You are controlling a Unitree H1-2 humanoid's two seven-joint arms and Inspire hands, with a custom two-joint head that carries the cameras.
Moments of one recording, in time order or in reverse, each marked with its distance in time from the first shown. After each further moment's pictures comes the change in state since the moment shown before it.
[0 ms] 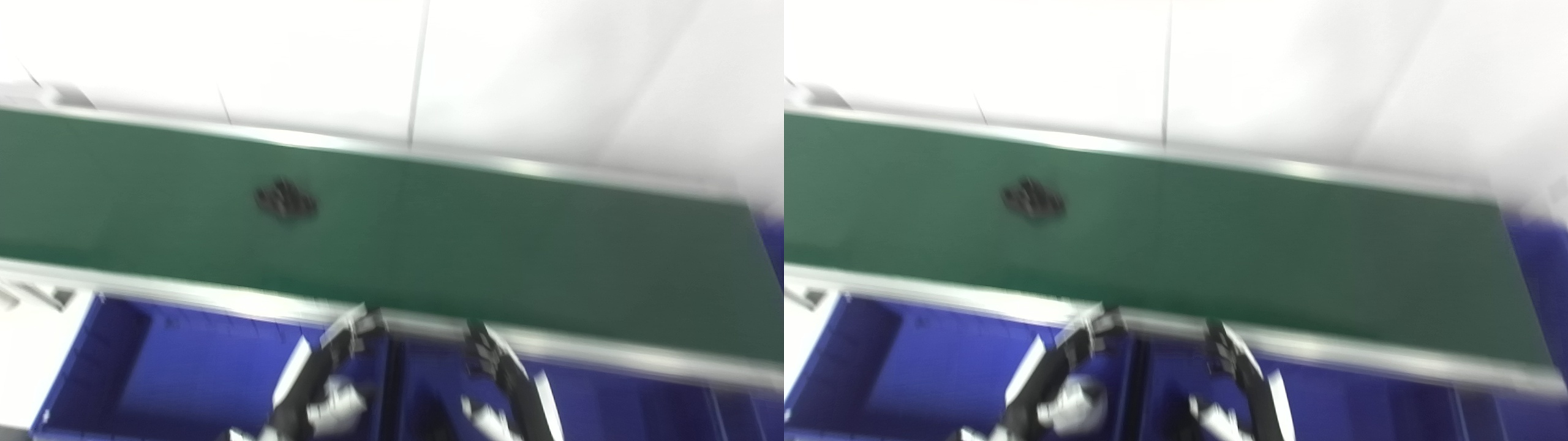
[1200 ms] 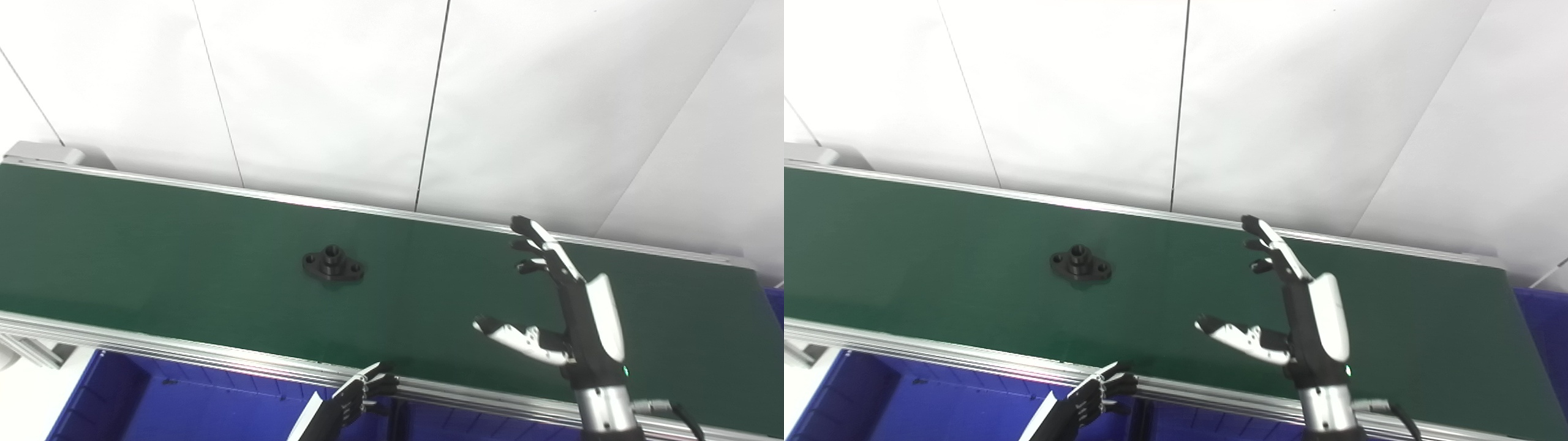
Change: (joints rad) left arm -0.058 0.007 -0.029 0.045 -0.016 -0.002 0.000; right arm -0.387 0.021 -0.184 -0.339 -0.334 0.310 0.173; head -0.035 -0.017
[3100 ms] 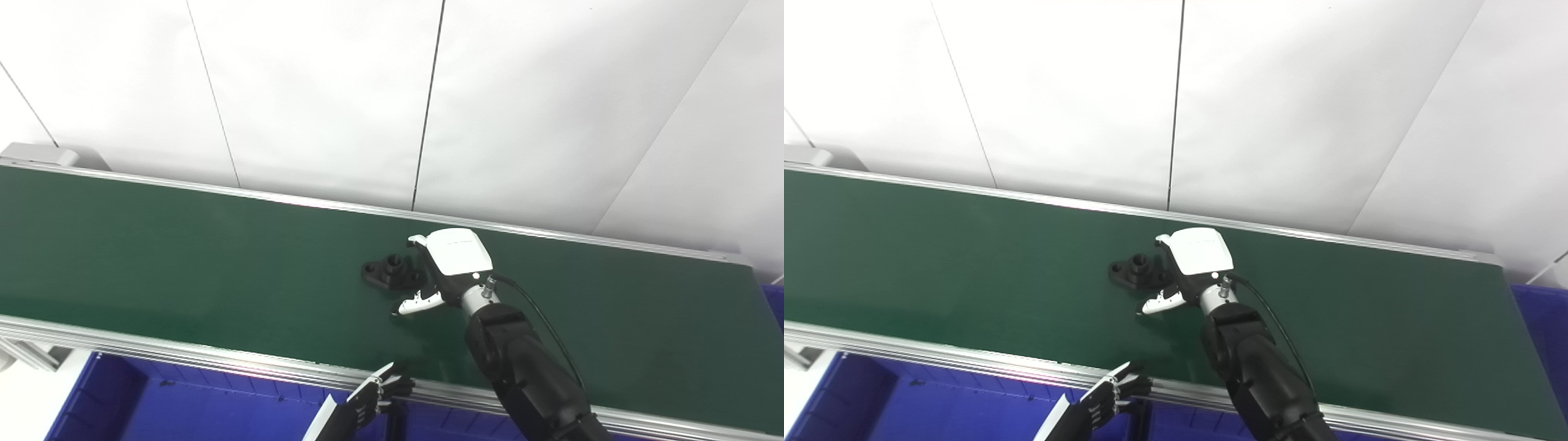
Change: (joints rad) left arm 0.030 -0.028 -0.026 -0.042 0.041 0.000 0.002; right arm -0.527 0.005 0.438 0.723 -0.569 0.342 0.084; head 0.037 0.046
